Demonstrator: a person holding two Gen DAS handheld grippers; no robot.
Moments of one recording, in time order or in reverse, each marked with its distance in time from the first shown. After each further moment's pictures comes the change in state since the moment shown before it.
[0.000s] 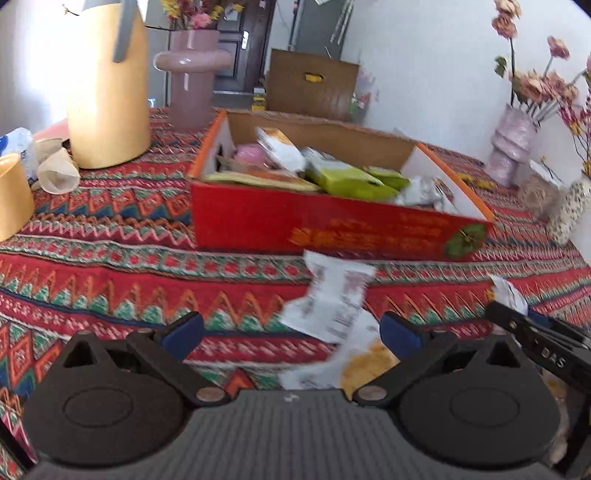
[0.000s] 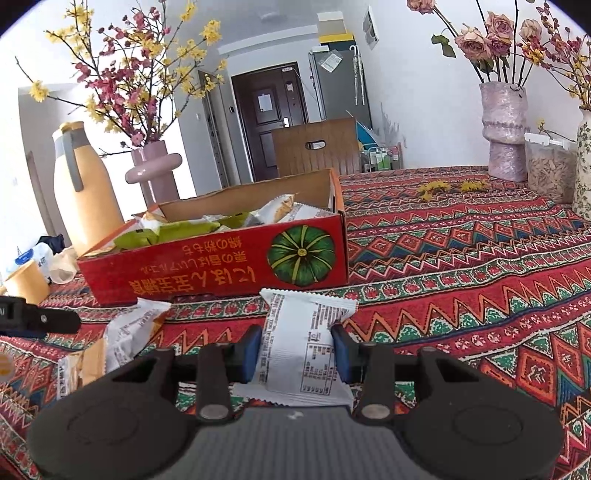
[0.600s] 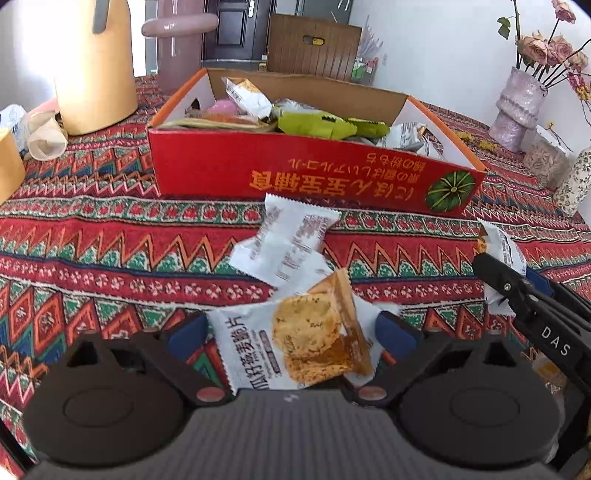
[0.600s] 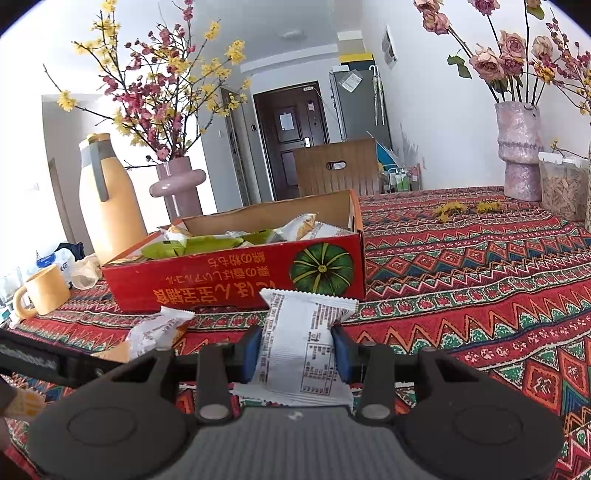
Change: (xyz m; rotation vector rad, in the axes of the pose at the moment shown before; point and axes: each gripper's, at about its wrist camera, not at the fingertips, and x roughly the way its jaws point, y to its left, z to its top) left arm 0.013 -0.040 -0.019 -0.008 0.113 0.044; right arm -0.013 0.002 -0.004 -0.029 -0.069 0.063
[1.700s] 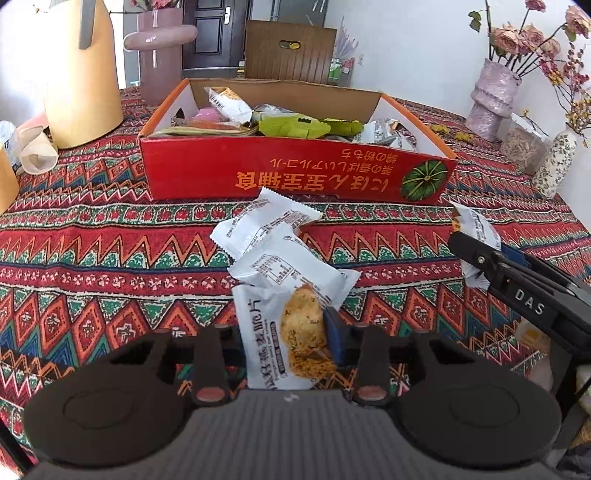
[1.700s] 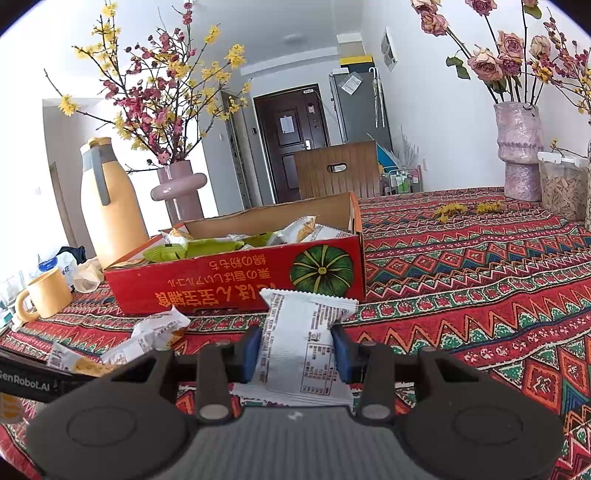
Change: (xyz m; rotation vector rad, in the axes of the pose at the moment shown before) left arm -0.021 -0.002 -0.010 0.073 -0.023 -0.039; right arm -0.002 -0.002 0.000 0.006 -0.005 0.005
